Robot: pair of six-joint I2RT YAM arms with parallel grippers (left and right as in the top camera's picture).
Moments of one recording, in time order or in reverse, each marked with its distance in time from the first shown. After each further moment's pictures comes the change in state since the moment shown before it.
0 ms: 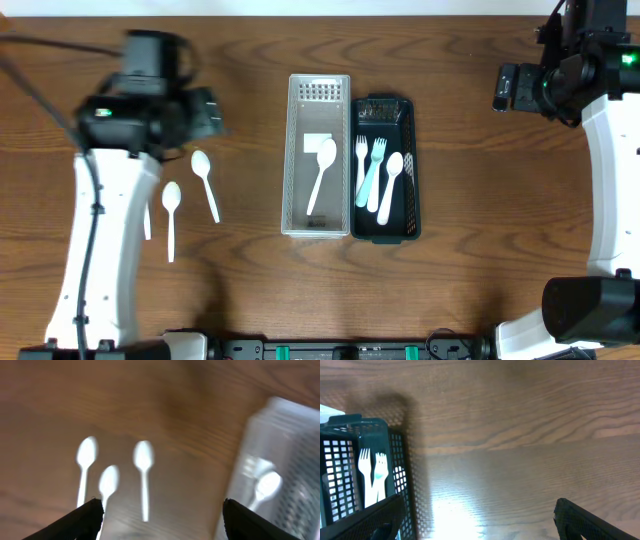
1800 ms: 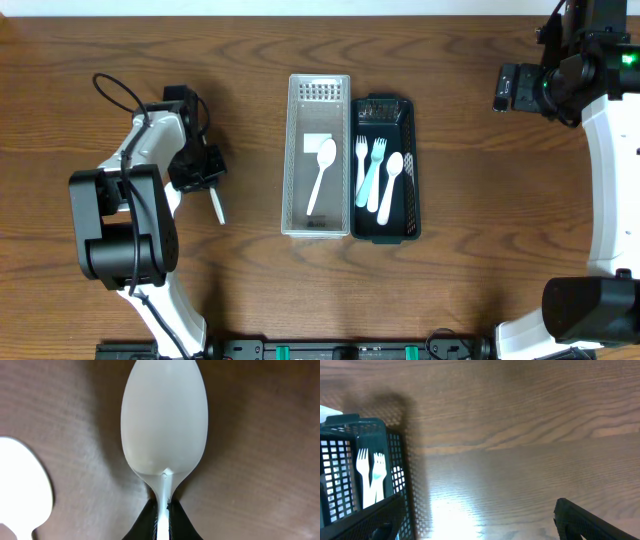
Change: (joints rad) left arm 0.103 0.505 -0.265 0.188 0.164 0.023; right arm 0.000 0.000 0.000 -0.002 0.008 0.000
